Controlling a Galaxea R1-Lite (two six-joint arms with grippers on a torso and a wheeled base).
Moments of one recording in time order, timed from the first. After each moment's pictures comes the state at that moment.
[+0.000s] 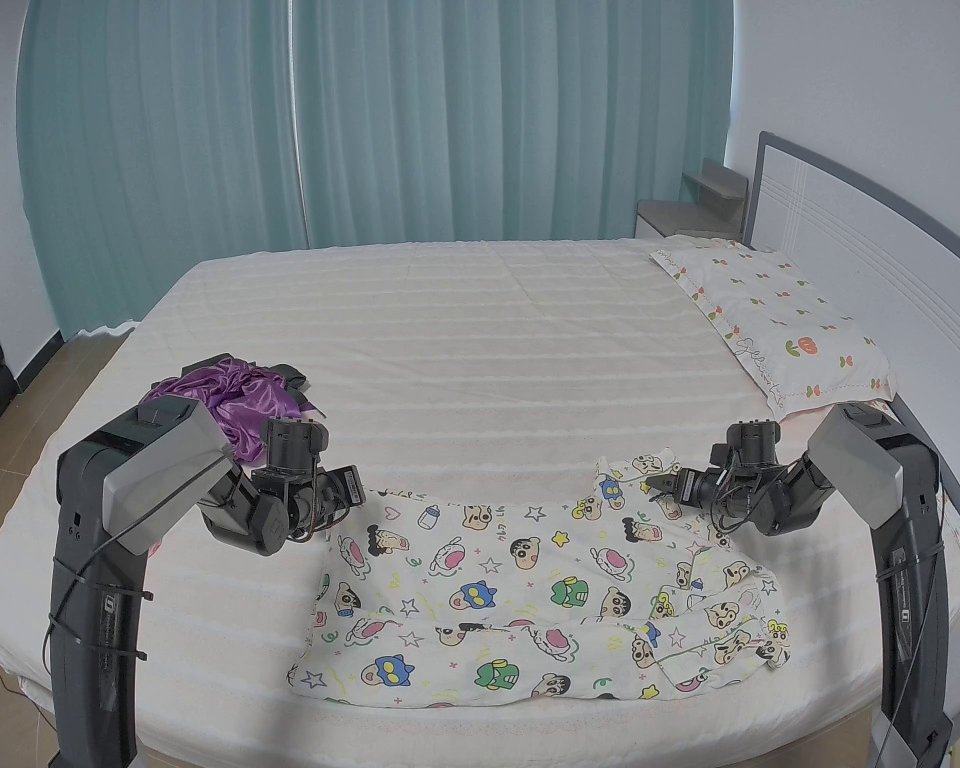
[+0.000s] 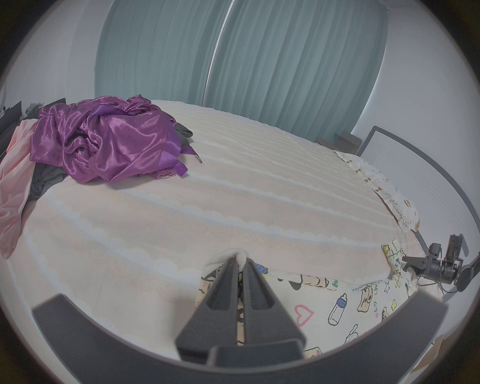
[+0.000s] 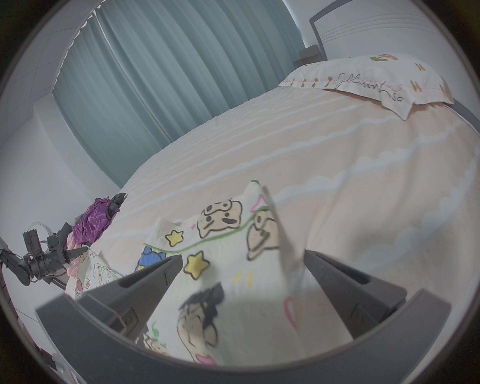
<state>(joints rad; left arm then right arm) -0.20 2.50 -1.26 -0.68 0.06 -0.38 0.07 2.65 -1.41 -0.65 0.26 0.31</state>
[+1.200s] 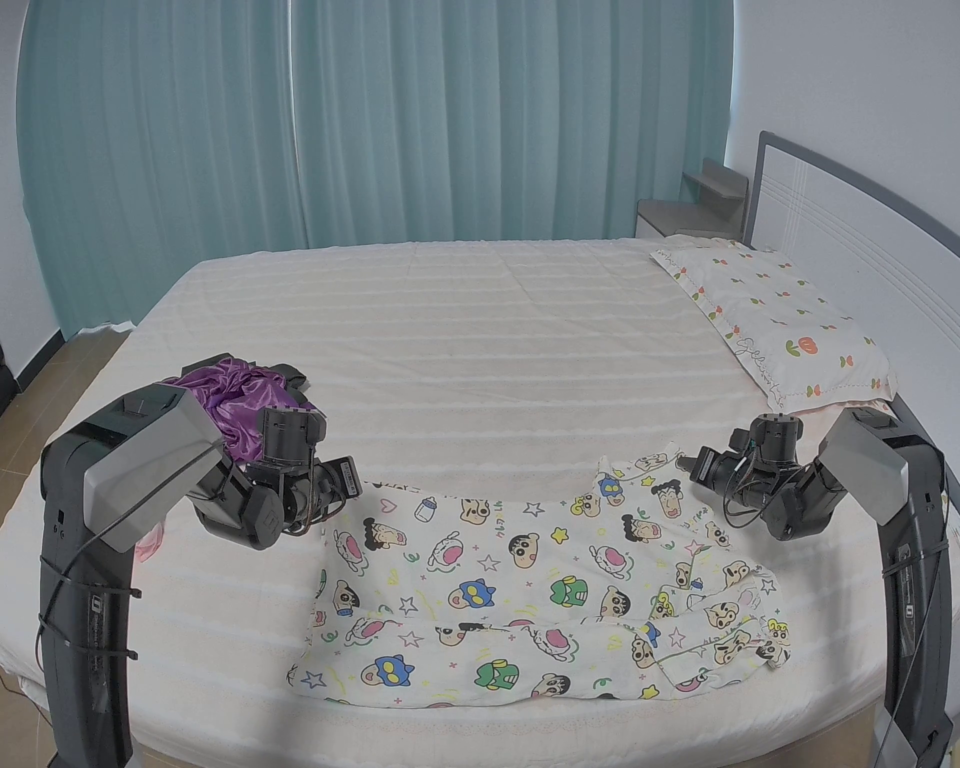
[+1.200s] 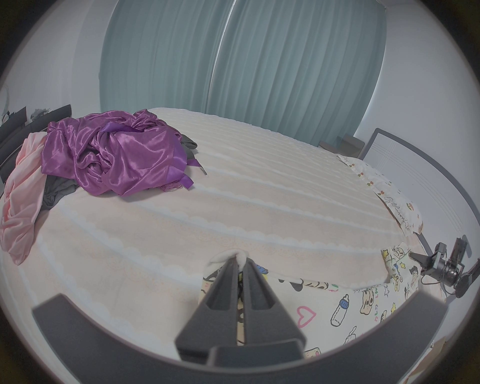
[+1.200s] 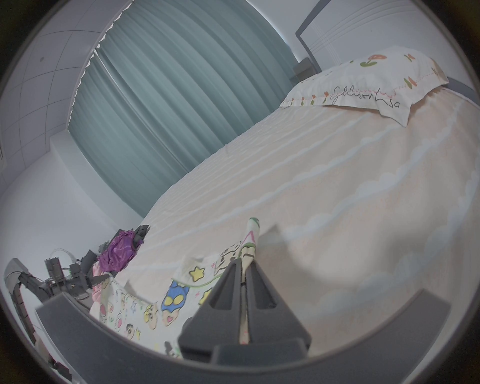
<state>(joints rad) -0.20 2.44 -1.22 -0.66 0.12 -0.38 0.00 2.63 -1.31 -0.92 0.40 0.46</state>
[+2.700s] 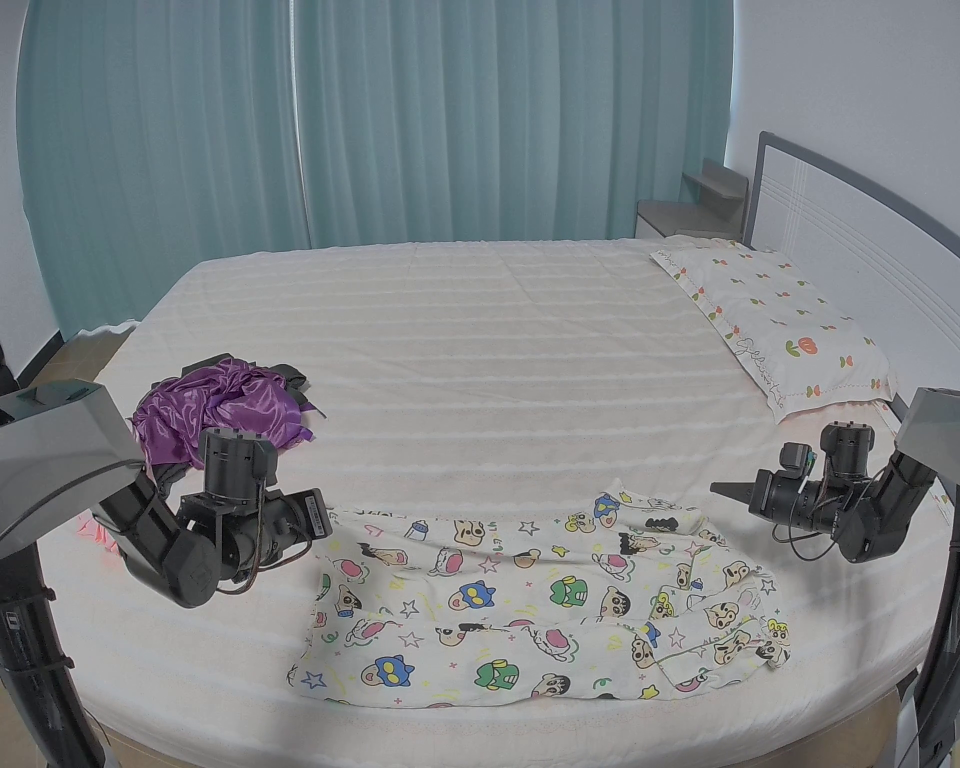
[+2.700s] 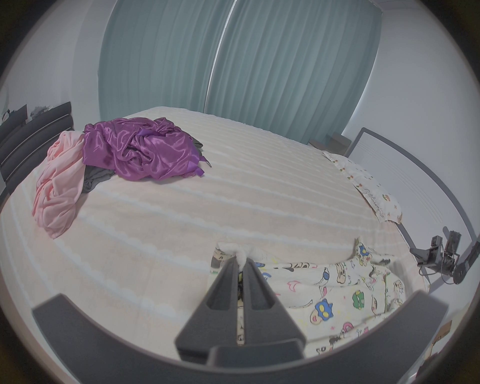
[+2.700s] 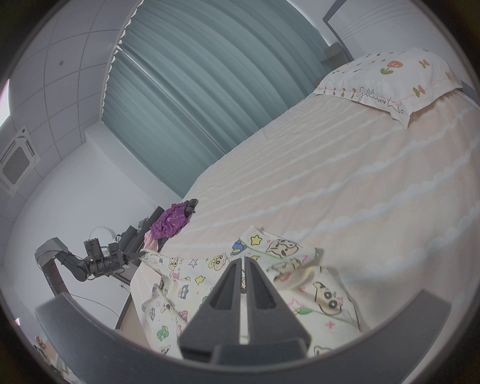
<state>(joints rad) -0.24 2.08 -0.66 -0.85 0.09 -0.40 -0.09 2.26 -0.74 -1.06 0.73 0.35</state>
